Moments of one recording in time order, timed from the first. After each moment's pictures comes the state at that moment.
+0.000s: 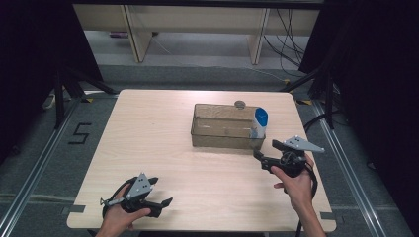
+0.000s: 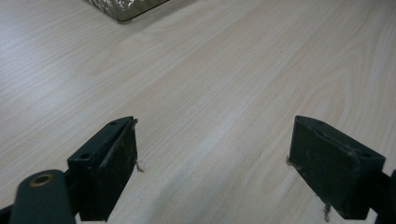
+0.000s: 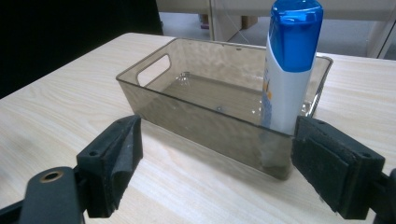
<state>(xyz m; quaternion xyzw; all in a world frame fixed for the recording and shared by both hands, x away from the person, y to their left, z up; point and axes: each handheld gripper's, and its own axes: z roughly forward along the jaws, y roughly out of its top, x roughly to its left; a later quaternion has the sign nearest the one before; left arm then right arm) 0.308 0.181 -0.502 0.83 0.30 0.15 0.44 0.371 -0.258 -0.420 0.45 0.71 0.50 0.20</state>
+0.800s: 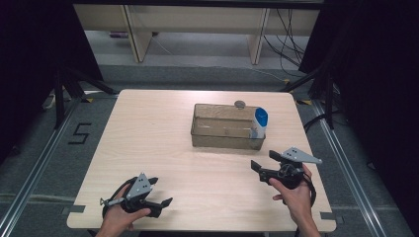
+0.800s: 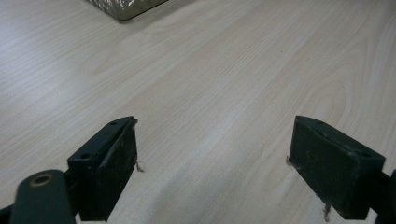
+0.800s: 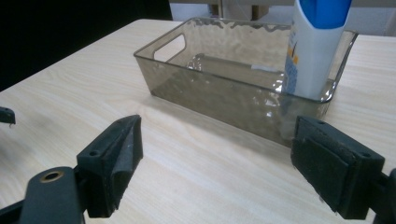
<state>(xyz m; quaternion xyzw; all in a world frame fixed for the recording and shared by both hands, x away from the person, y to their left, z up) 0.308 0.182 -0.502 0.83 0.30 0.16 0.44 0.351 -0.256 -0.438 0.44 0.72 0.50 0.20</state>
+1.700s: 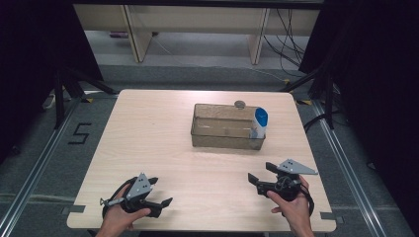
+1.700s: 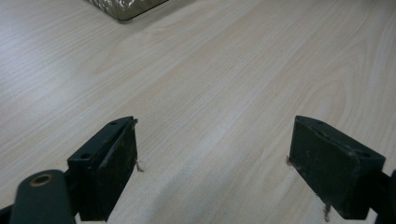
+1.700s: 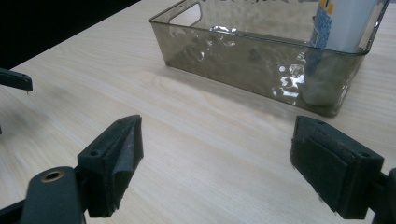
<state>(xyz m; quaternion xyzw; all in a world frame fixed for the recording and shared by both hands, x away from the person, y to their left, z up) 0.307 0.181 -0.502 0.83 0.30 0.16 0.44 0.327 -0.249 -0.457 0.45 0.73 0.49 0.16</state>
